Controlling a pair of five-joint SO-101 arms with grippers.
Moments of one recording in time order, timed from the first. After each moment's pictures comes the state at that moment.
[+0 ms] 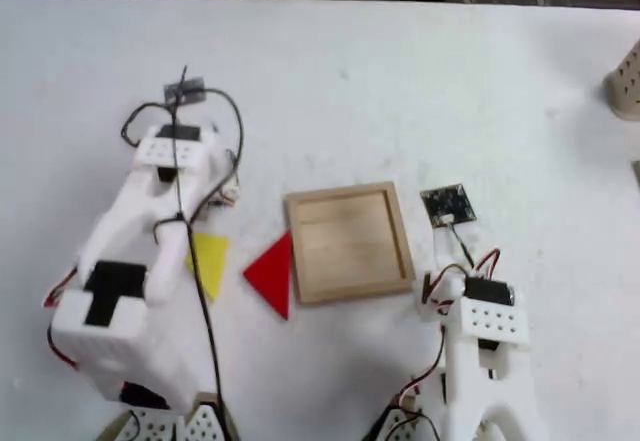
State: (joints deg) left arm -0.1 13.1 16.3 61.5 21.9; right arm 5.8 -46.5 75.8 50.8 23.8
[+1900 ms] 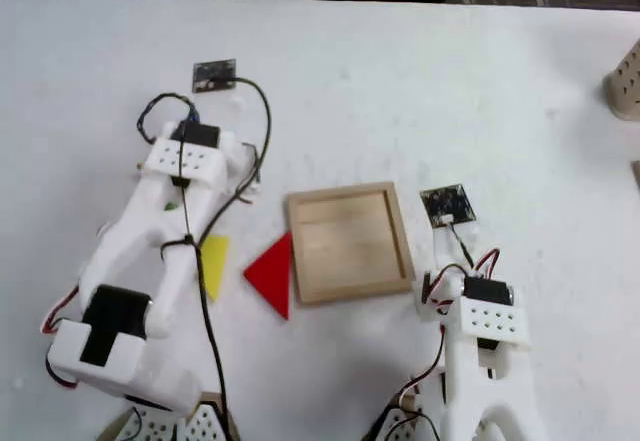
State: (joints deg) left arm 6.6 4.1 16.9 62.8 18.5; right arm 5.8 -46.5 75.8 50.8 23.8
